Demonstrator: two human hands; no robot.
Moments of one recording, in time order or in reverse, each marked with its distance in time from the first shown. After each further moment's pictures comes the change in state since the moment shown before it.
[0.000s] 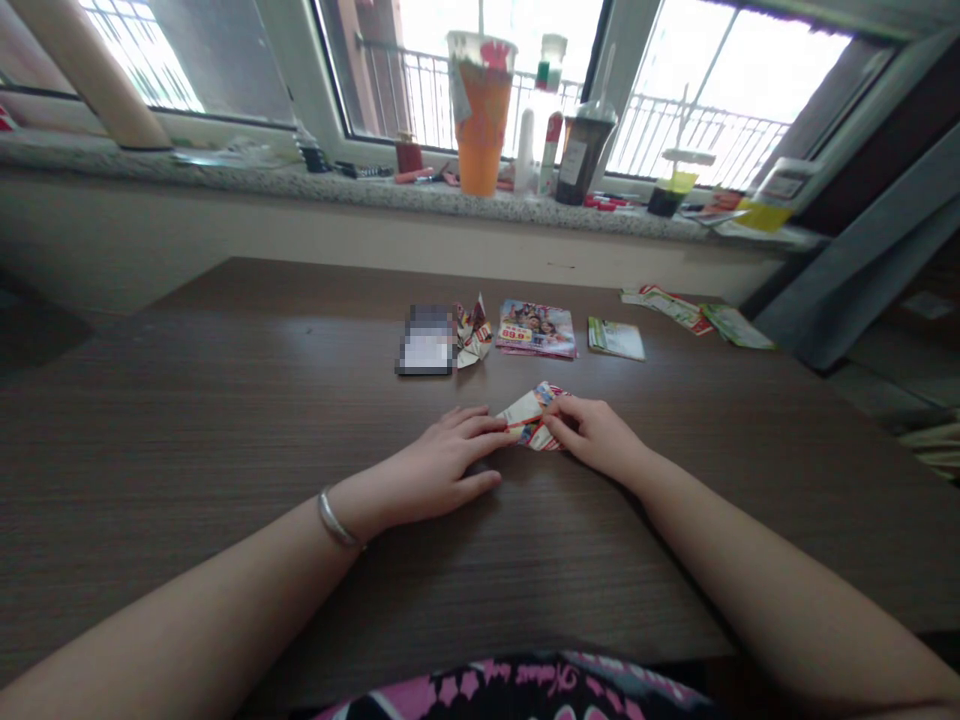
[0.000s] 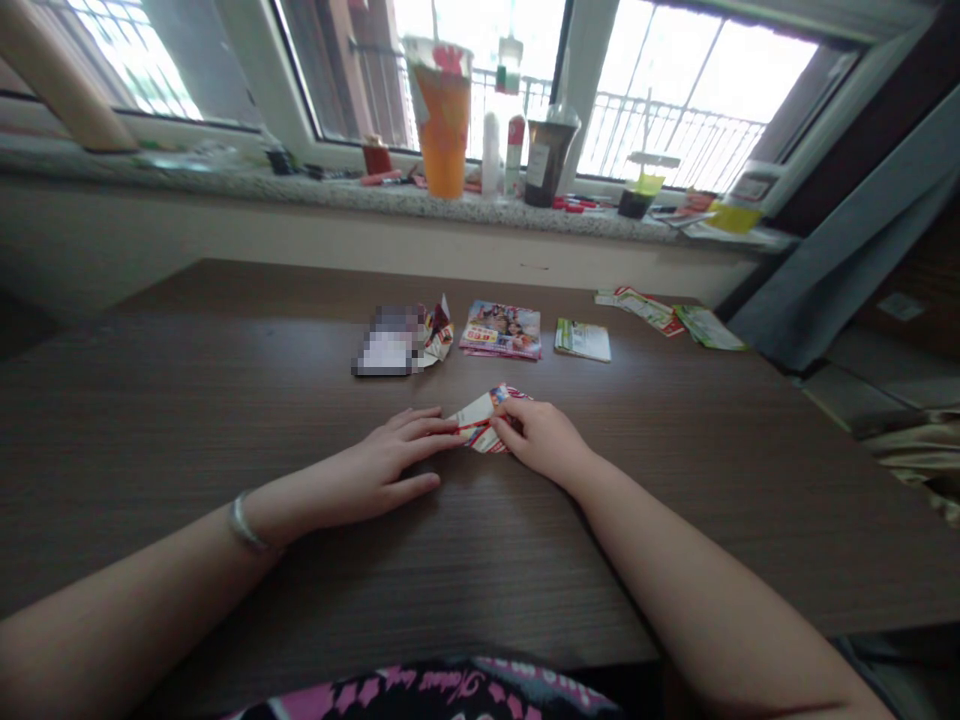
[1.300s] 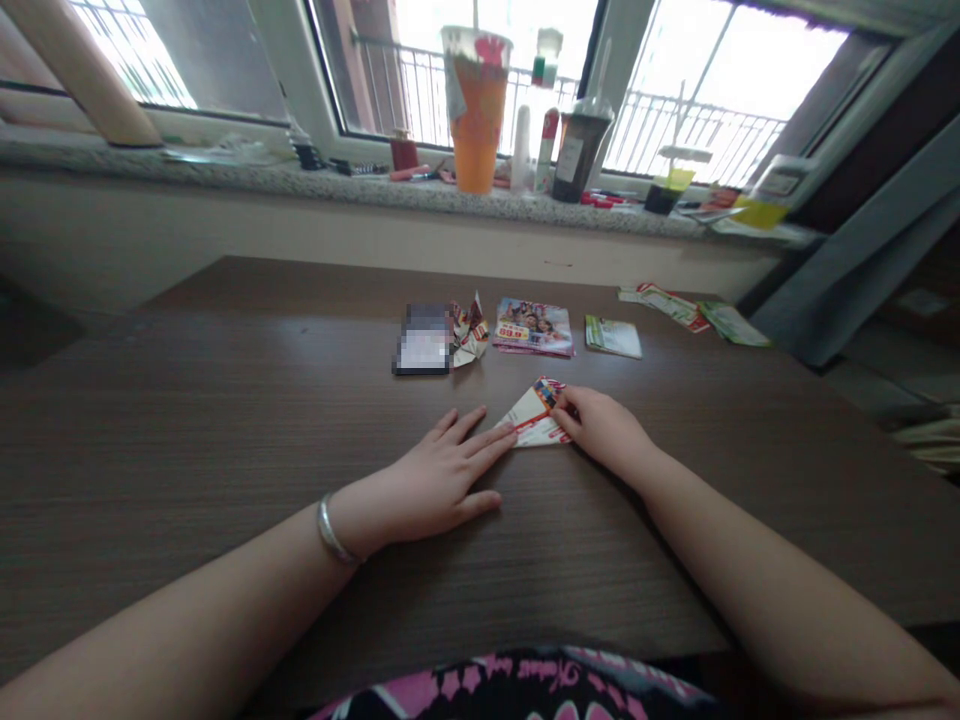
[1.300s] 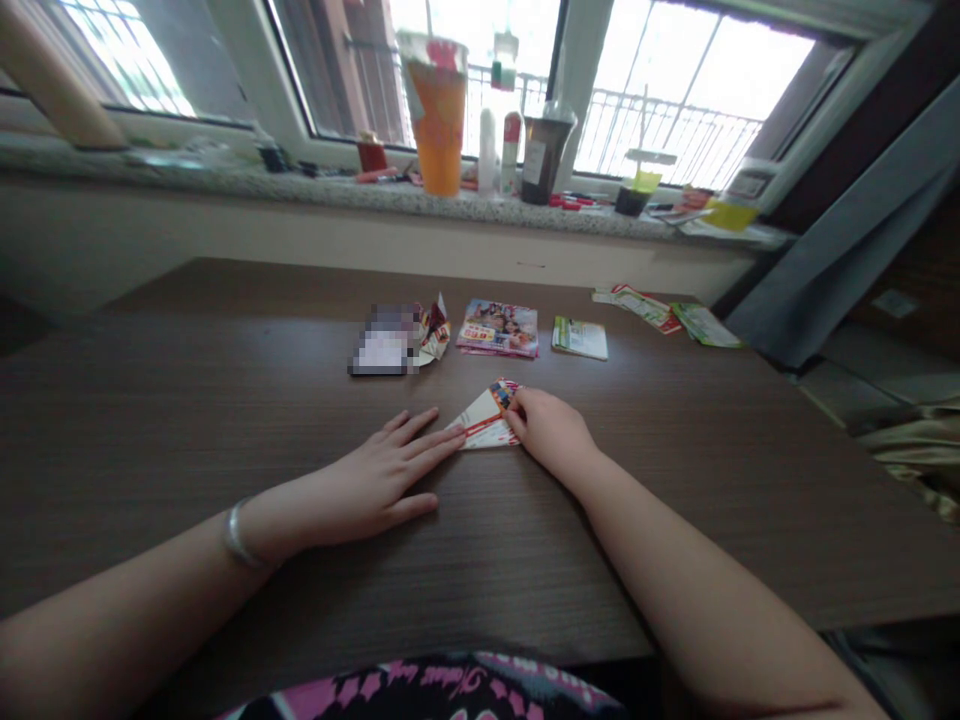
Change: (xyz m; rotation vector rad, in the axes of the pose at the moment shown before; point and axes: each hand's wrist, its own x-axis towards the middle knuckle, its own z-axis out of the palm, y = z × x) left_hand -0.001 0.009 0.011 0.163 -0.128 0.003; right_hand 0.003 0.011 -0.002 -0.278 0.016 0.235
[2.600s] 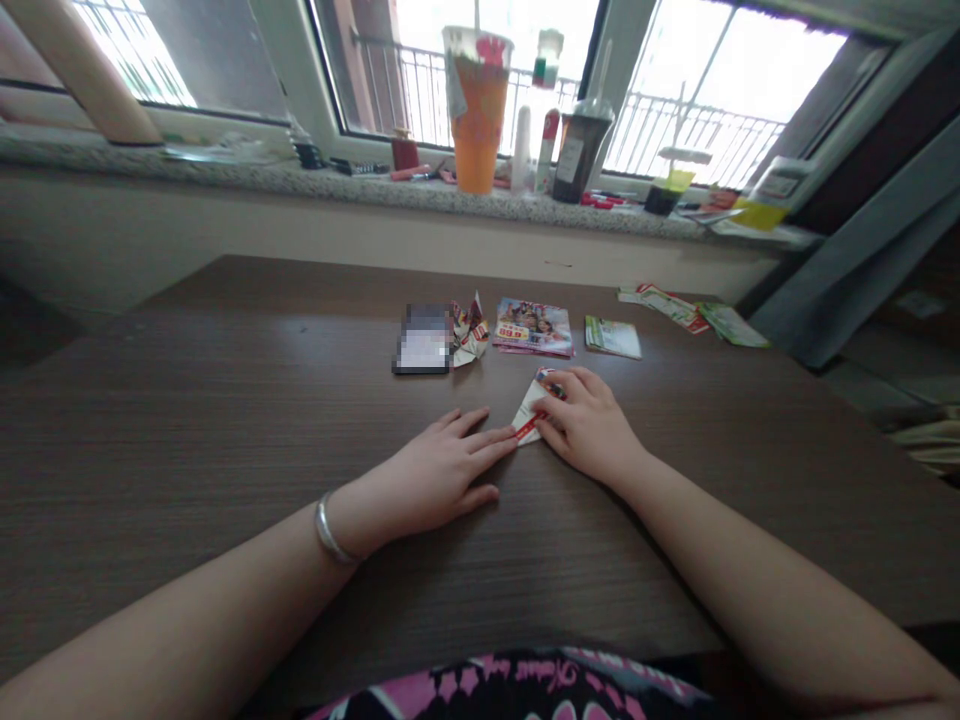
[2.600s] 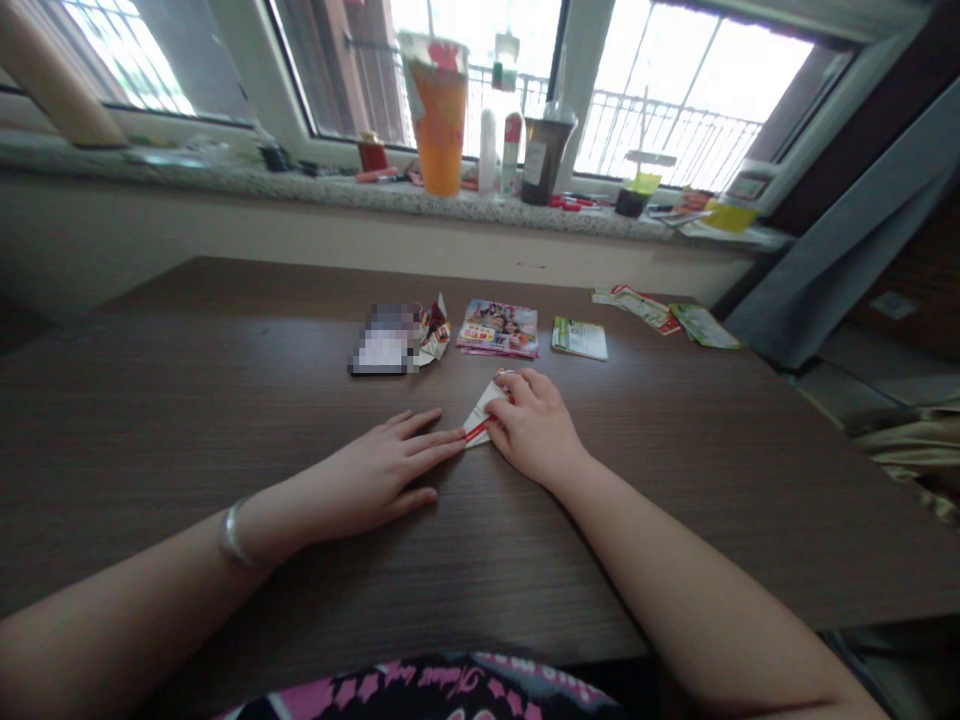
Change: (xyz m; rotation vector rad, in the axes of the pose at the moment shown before) left_hand 0.003 -0.002 -0.001 0.048 0.112 0.056; right_hand -0.009 -0.016 -0.004 -0.215 0.215 -0.385
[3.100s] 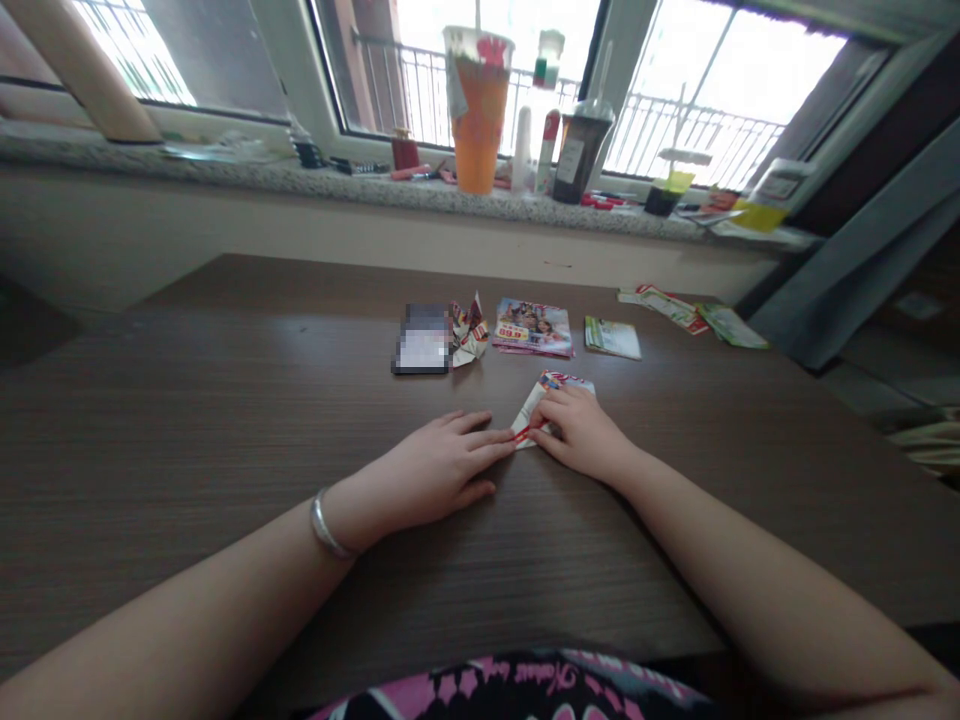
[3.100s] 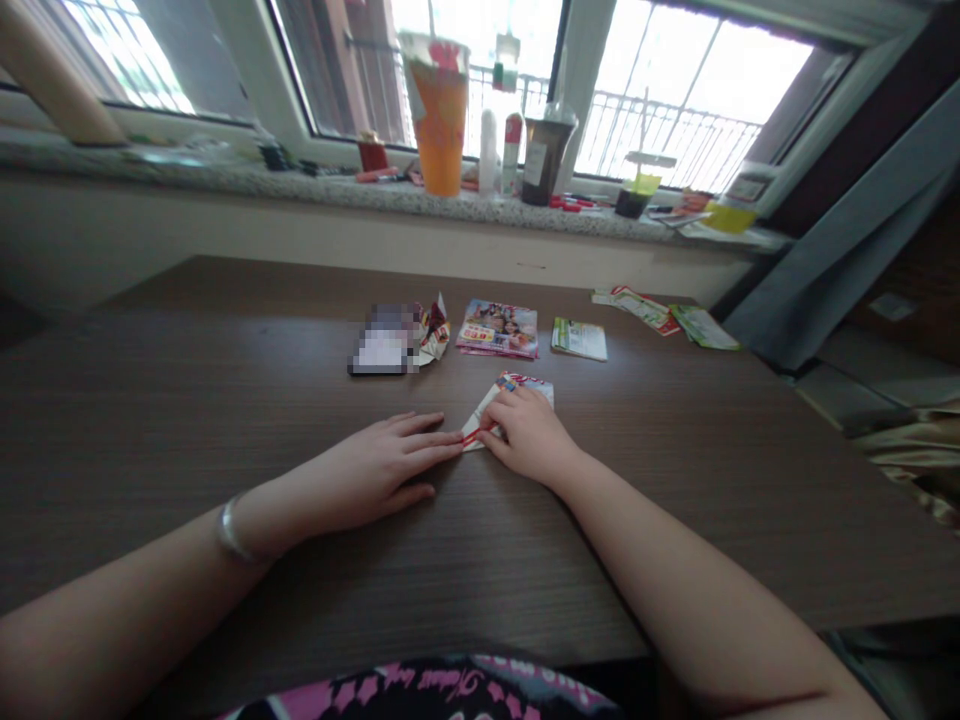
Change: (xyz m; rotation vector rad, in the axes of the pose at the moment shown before) left_hand 0.001 -0.002 -0.004 0.017 0.039 0.074; right_hand 0.003 0.005 0.008 0.232 -0.135 -0.035
